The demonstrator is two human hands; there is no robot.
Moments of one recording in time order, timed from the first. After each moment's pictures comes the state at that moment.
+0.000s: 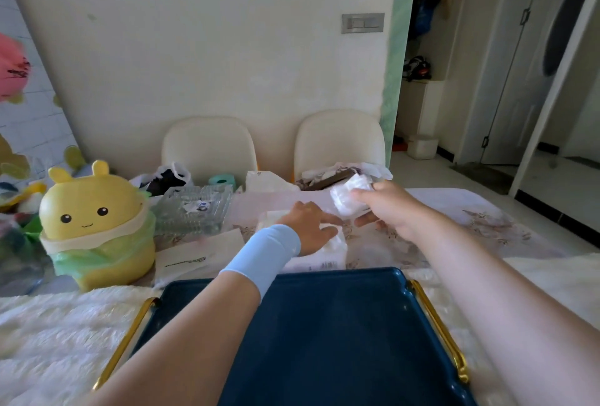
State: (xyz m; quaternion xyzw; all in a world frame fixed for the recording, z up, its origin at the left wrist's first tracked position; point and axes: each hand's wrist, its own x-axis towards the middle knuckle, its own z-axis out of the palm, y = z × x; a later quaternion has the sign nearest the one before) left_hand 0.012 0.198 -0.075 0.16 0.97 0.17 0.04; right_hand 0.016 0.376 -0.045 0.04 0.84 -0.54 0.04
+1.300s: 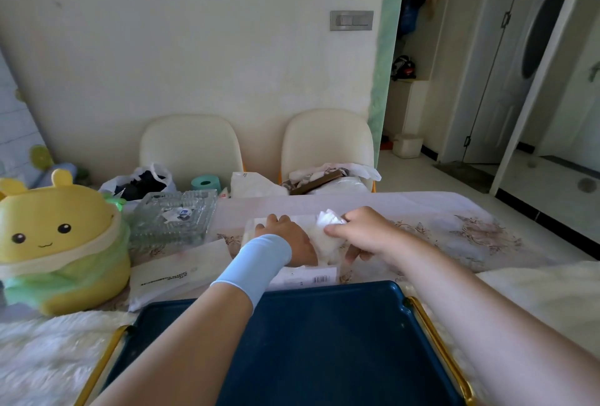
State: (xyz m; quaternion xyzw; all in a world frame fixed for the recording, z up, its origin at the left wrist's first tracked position) left_hand 0.004 0.196 -0.073 0.05 0.99 0.00 0.11; right_hand 0.007 0.357 -0.067 0.00 0.91 -0.41 0.09
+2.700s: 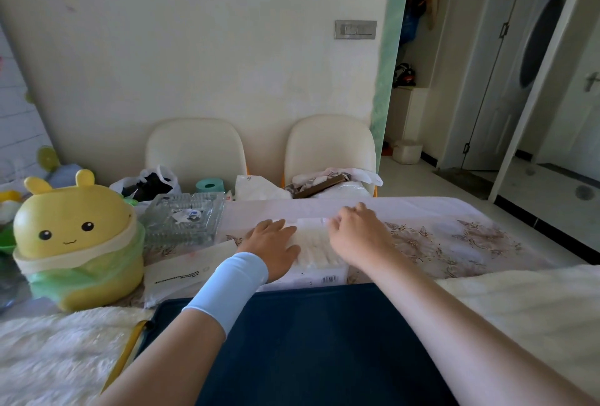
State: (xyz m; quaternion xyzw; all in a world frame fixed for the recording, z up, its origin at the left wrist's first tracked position) left_hand 0.010 0.139 -0.102 0.11 0.99 0.09 0.02; right_hand 0.006 0.326 -0.086 -0.02 0.99 -0.13 -0.11
